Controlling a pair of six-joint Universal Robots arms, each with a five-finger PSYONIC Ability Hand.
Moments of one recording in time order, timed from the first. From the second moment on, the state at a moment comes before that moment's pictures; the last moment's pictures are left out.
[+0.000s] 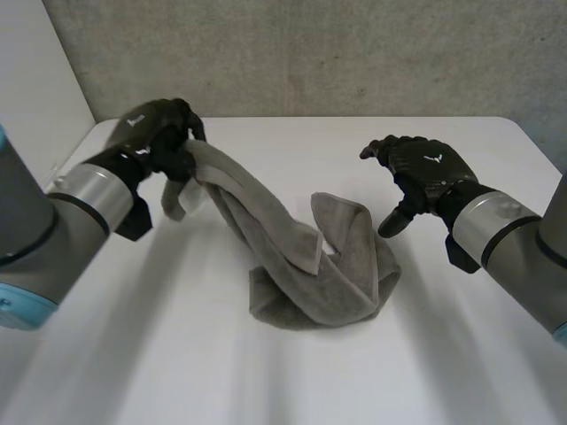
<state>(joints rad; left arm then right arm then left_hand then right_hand) 4.37 -1.79 -1.53 3.32 -1.38 2.91 1.93 -1.32 1.54 -0.03 1.30 3.05 1.61 1.63 1.60 1.58 1.58 0.29 0.31 0.29 0.31 0.07</state>
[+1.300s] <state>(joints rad) 4.46 -1.87 -1.12 3.31 -1.43 2.81 2.04 -1.07 0.98 -0.46 1.42 2.81 1.61 1.63 1.60 1.58 1.58 1.31 1.30 1.34 1.34 1.15</state>
